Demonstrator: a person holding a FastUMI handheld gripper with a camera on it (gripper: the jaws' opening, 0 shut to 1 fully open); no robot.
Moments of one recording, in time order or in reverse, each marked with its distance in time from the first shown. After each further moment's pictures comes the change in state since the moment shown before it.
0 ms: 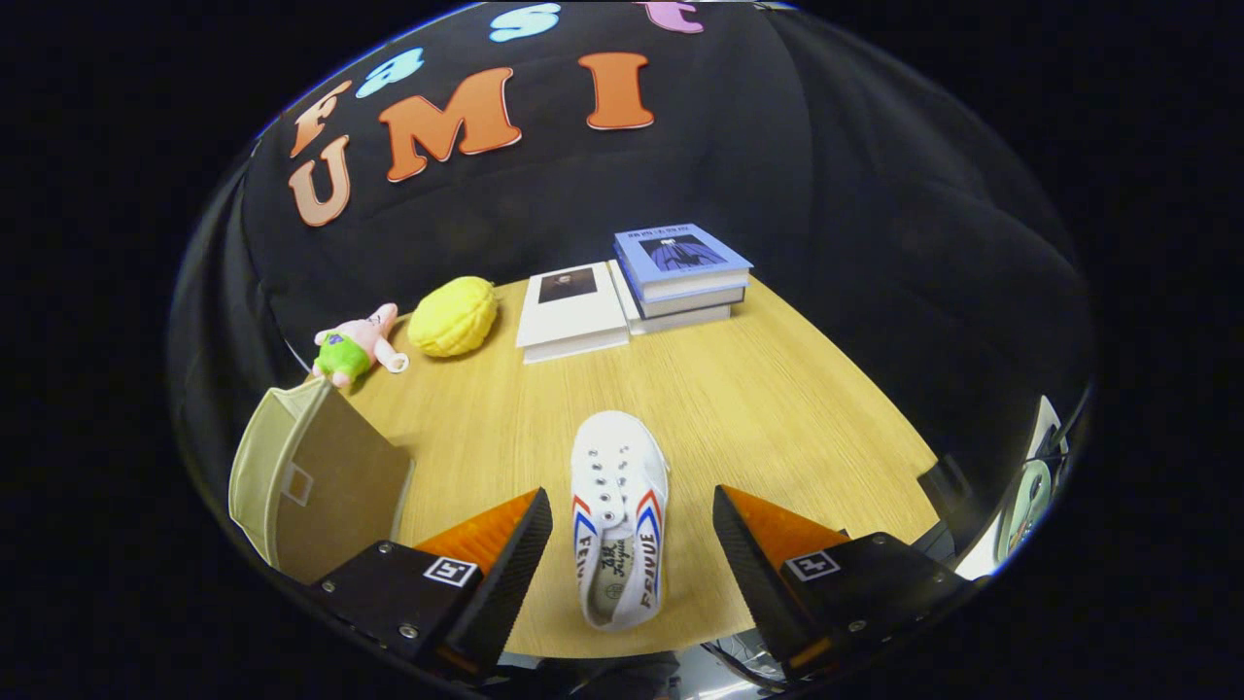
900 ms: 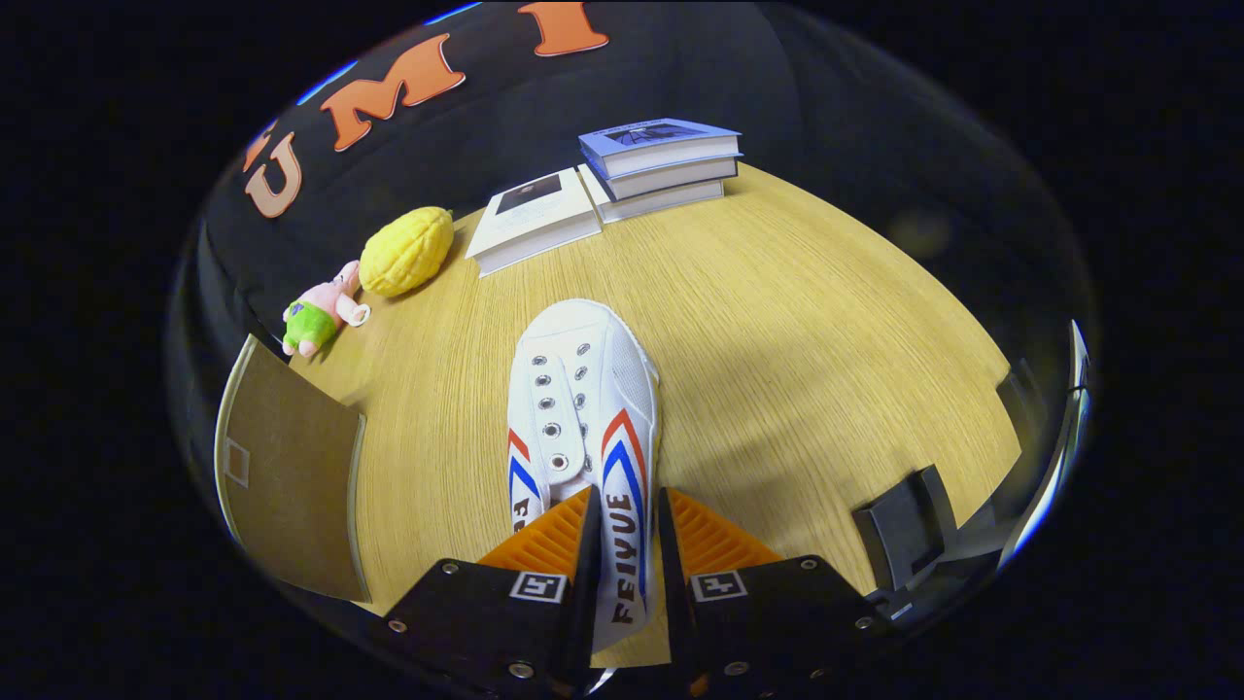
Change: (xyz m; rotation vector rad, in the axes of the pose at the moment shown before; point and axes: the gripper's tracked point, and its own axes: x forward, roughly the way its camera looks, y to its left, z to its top) arm 0.072 -0.008 -0.067 0.098 0.225 0.042
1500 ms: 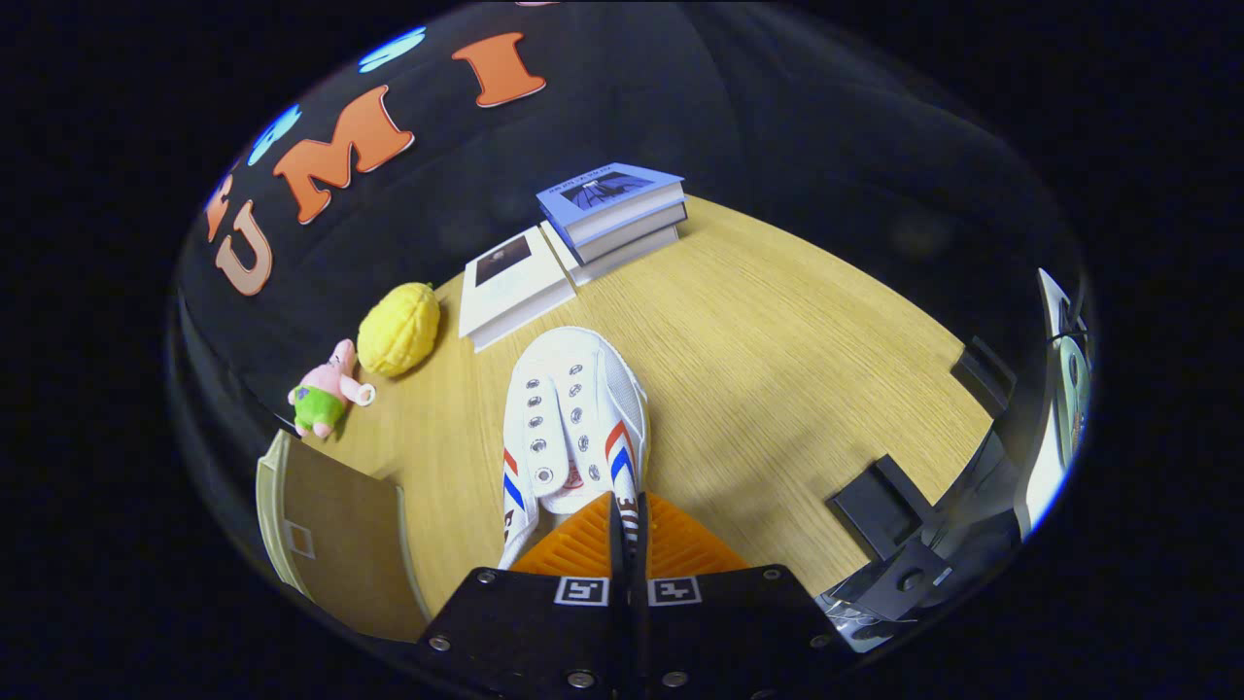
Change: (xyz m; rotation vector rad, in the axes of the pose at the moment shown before) arm -0.054 0.012 0.043 0.184 -0.139 -0.021
